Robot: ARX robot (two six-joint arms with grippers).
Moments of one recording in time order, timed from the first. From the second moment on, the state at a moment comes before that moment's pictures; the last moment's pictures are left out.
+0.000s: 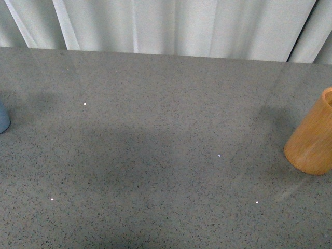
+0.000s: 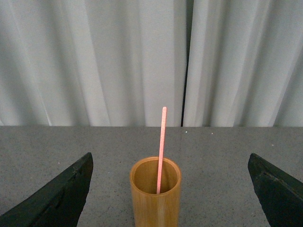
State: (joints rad) left arm 0.00 0.00 0.02 0.00 0.00 0.00; right arm 0.00 0.00 0.02 0.00 0.00 0.00
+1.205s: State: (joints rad) left arm 0.00 0.00 0.02 0.00 0.00 0.00; right arm 0.00 0.00 0.02 0.00 0.00 0.00
